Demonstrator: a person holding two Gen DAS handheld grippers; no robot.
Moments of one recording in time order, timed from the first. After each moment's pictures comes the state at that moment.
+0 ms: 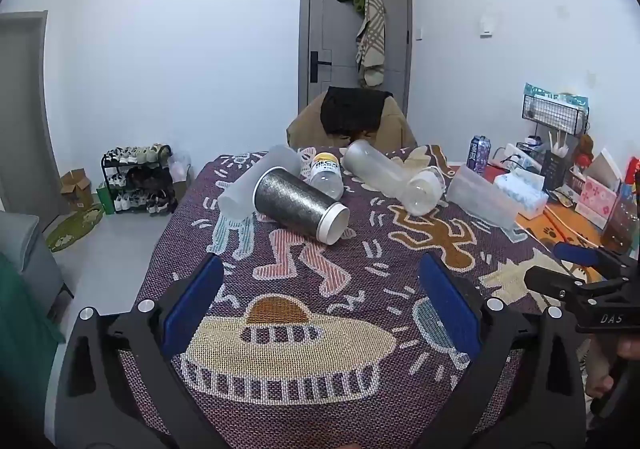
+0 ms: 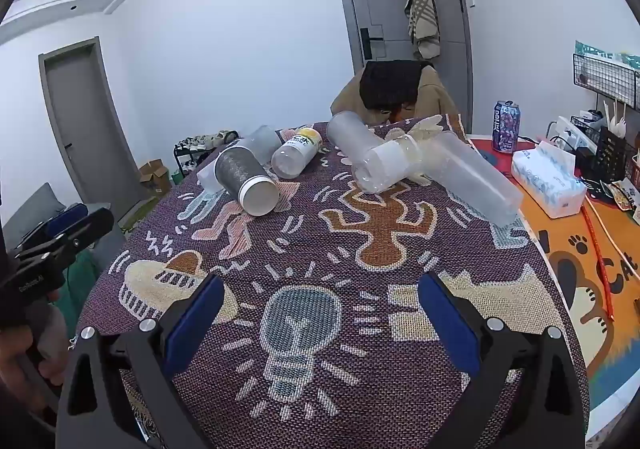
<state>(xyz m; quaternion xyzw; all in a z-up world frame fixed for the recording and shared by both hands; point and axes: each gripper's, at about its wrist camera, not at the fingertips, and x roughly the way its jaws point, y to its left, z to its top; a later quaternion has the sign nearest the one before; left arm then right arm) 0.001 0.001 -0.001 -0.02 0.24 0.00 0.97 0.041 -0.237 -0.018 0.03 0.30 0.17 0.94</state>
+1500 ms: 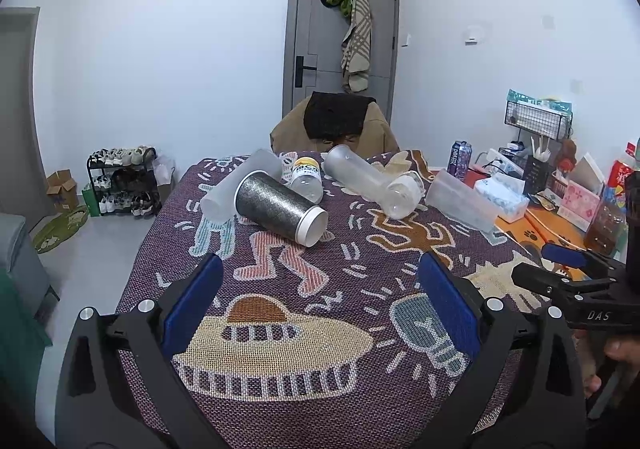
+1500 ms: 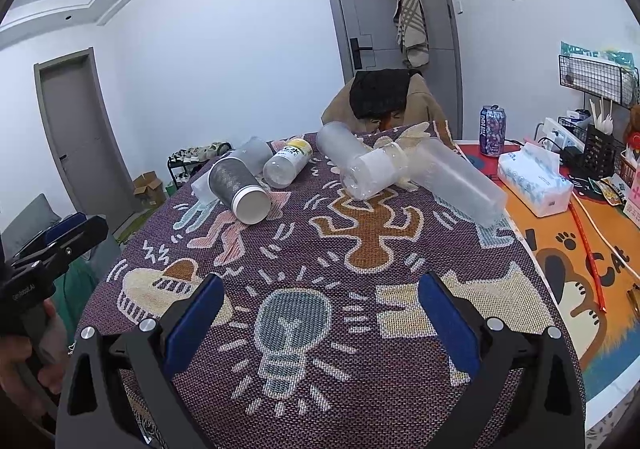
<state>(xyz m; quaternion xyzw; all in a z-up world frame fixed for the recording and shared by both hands) -0.009 -0.007 0.005 -0.02 0.22 -0.03 0.98 0.028 -0.246 -0.012 0.04 0.29 0.16 0.94</state>
